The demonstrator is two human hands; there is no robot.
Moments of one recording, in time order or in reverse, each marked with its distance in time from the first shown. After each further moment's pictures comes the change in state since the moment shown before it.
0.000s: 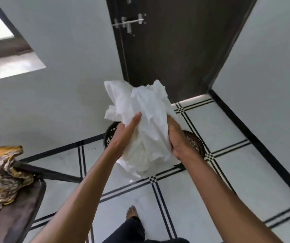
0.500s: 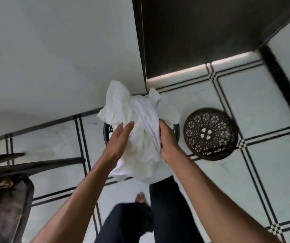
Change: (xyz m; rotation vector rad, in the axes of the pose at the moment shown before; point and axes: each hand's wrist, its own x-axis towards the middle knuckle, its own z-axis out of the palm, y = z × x) left_hand 0.261 -0.181 -0.097 0.138 0.132 -0.492; right_hand 0.298 0.230 0.063 0.171 0.193 0.572
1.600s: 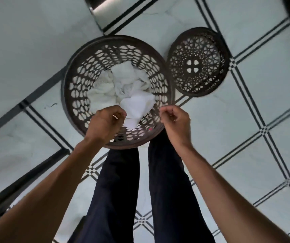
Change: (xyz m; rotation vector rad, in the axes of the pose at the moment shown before) left_hand 0.155 -0.082 -0.004 0.850 -0.343 0.416; right_hand 0.032 0.116 -0.042 -0.326 0.547 -0.291
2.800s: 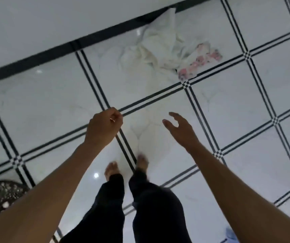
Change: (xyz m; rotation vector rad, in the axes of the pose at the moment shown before) left_hand -0.078 0.661 0.823 0.769 -0.664 0.775; right_hand -0.092 0.551 -0.773 0.544 0.701 0.738
